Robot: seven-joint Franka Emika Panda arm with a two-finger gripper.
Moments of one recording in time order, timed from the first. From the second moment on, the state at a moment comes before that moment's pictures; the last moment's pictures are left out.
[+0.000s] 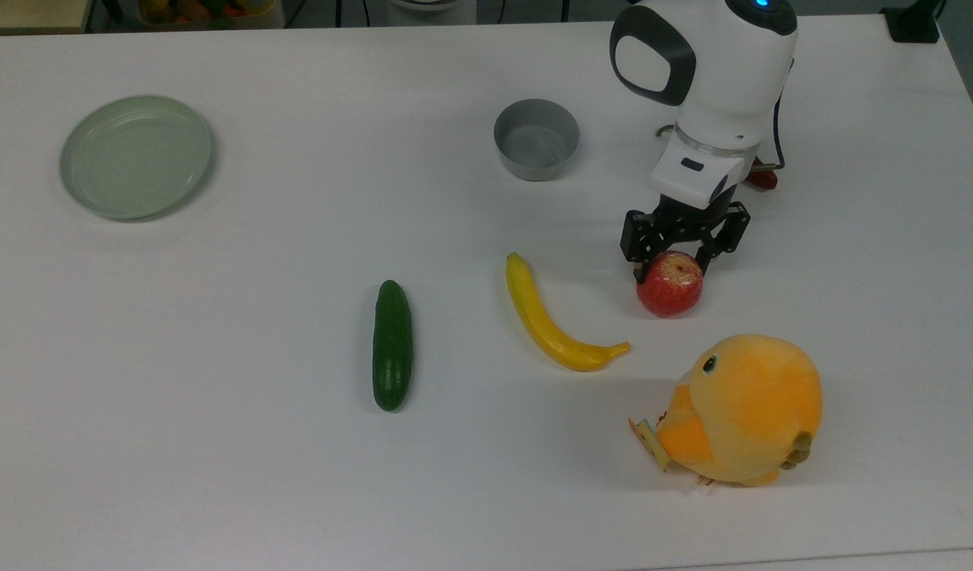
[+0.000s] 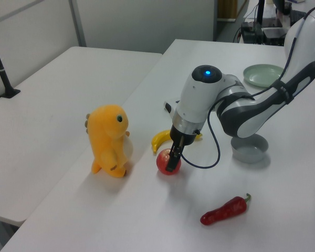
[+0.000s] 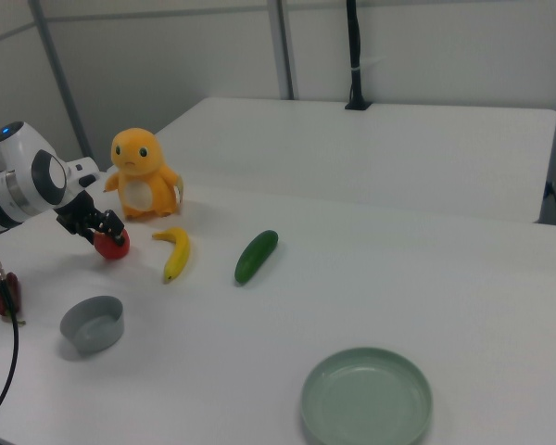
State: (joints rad) arm 0.48 0.60 0.08 -1.55 -0.37 2.42 0.56
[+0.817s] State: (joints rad) arm 0.46 0.50 0.08 -1.54 -0.36 2.32 0.56
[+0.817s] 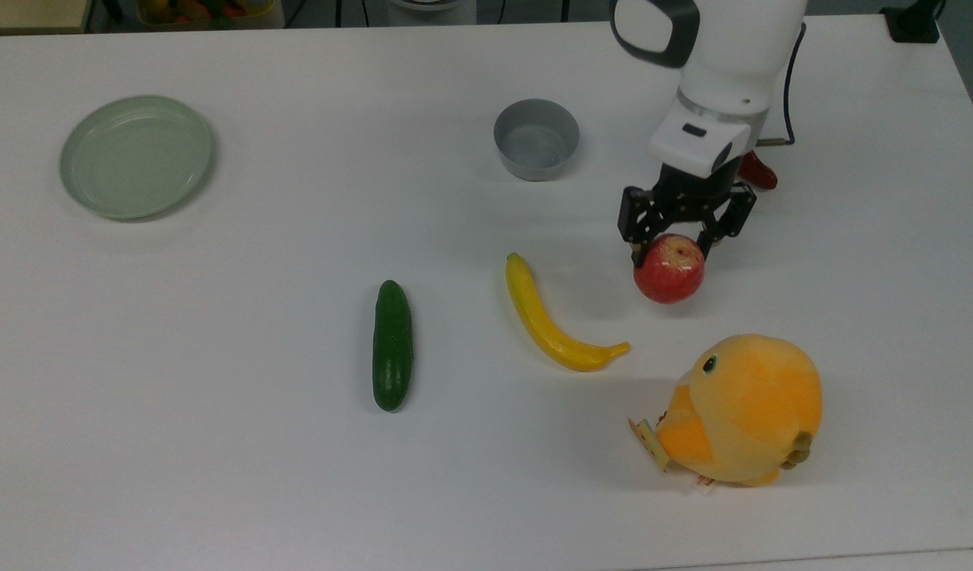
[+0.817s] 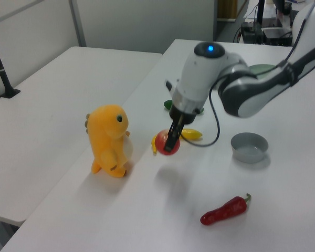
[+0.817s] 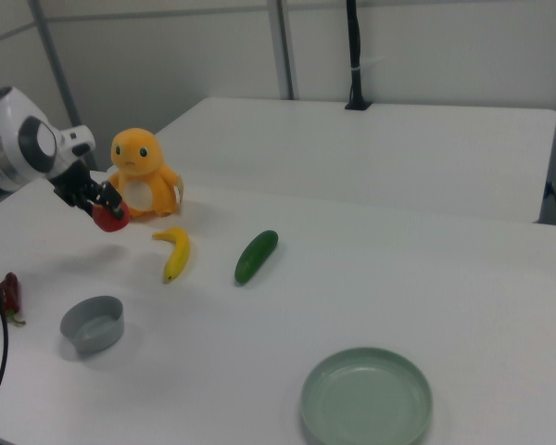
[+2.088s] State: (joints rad) arm 0.28 -0.07 0.09 -1.78 -0.04 1.69 0.05
